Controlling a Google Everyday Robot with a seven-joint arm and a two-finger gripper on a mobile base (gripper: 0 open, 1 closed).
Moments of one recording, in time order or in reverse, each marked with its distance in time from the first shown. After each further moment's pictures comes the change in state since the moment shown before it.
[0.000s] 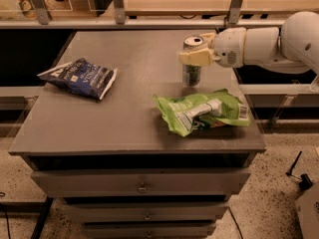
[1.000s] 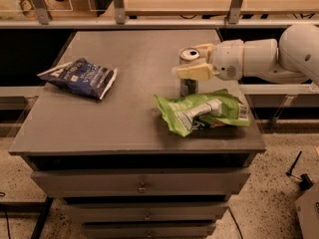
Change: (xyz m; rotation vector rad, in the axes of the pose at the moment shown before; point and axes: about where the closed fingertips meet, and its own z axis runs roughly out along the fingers) arm 0.016 0.040 0.001 -0.086 0.002 -0.058
